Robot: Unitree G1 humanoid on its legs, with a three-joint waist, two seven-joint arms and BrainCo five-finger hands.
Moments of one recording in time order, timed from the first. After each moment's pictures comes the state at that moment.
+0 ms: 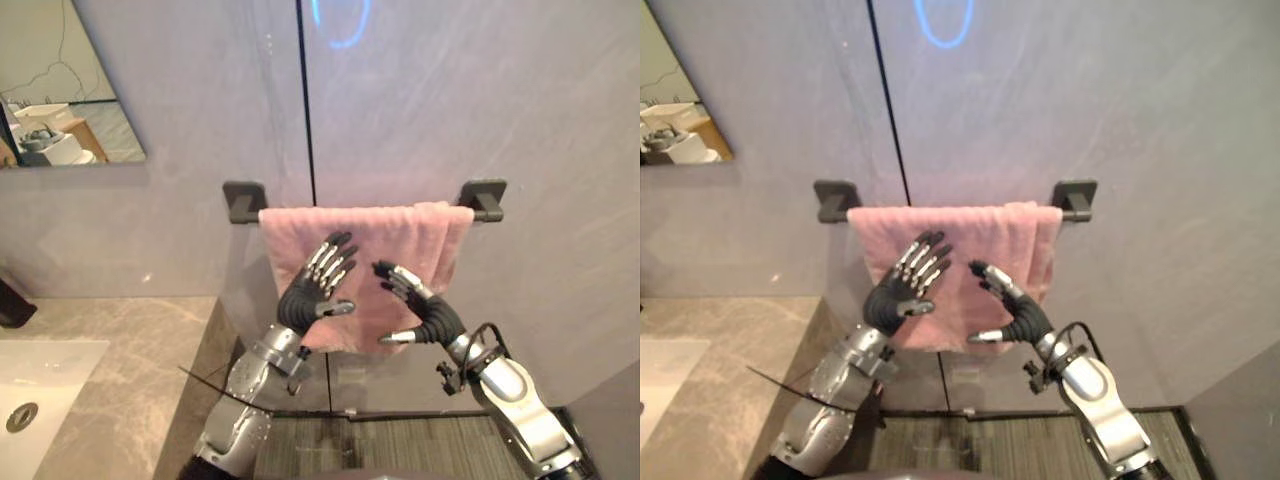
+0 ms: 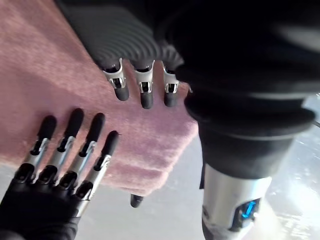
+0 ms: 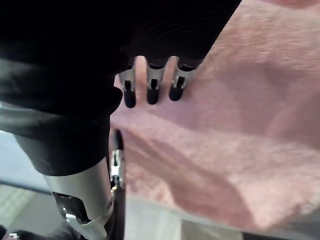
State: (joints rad) left arm 0.07 0.23 -0.40 -0.20 -0.62 -0.15 -0.18; right arm 0.11 -0.48 0.28 -0.14 0.25 -0.14 0.25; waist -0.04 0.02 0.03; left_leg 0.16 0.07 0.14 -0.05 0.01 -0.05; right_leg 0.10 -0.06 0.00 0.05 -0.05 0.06
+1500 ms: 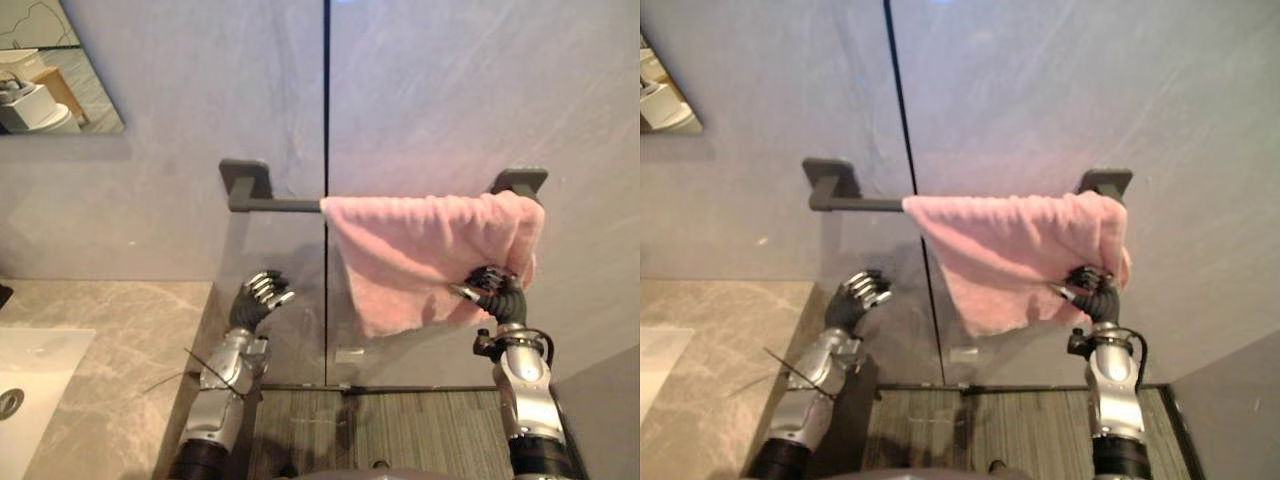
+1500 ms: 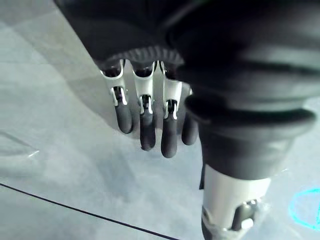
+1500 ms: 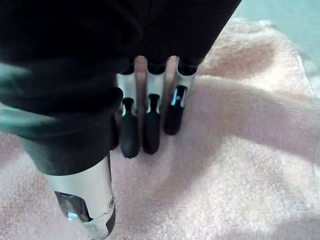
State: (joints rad) left arm 0.03 0.14 -0.06 0.18 -0.35 -0.13 -0.02; right arm 0.00 -0.15 -0.27 0.17 0.07 -0.10 -0.03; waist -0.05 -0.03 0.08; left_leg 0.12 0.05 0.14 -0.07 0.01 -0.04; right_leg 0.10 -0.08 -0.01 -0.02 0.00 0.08
